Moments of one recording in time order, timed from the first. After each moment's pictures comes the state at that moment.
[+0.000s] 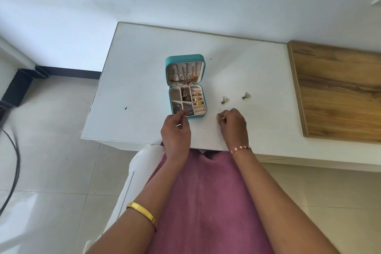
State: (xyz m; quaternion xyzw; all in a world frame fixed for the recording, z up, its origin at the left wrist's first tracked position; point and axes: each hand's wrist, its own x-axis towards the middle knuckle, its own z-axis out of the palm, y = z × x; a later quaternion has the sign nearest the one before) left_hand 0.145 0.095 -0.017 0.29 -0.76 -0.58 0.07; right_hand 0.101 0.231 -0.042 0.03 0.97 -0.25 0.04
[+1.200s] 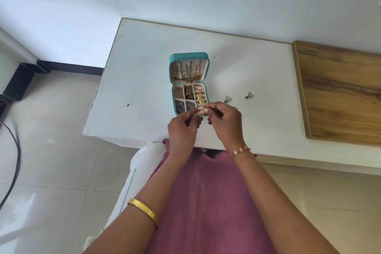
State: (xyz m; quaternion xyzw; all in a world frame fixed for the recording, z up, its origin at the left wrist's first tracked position) left_hand 0.141 0.097 -0.008 0.27 -0.71 -0.65 -0.02; right_hand 0.109 0.198 -0.005 0.03 0.85 -0.52 0.02
